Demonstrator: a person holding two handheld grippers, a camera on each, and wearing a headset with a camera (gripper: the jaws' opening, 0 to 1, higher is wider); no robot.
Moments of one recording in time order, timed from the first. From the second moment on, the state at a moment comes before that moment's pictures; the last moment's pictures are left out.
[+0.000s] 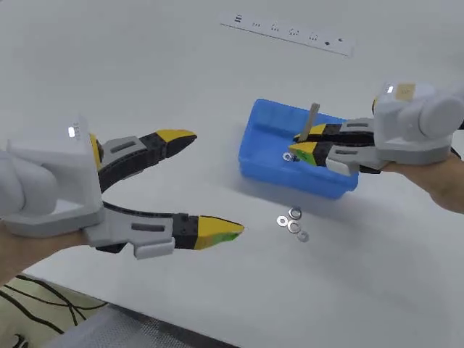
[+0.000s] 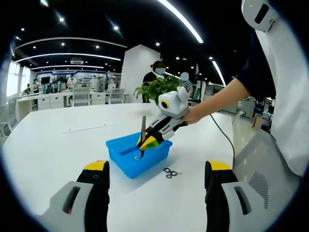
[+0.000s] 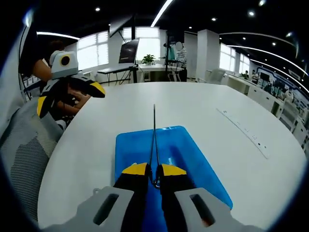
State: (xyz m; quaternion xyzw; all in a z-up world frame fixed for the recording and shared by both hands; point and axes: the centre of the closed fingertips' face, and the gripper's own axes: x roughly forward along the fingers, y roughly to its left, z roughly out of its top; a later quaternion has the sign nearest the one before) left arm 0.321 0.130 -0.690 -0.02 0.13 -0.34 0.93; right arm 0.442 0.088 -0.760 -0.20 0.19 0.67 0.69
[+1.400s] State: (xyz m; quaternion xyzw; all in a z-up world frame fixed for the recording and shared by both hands) left arm 0.434 0.069 -0.657 -0.01 0.11 -0.45 0.89; right arm 0.426 0.085 -0.731 -0.23 0.15 0.69 0.67
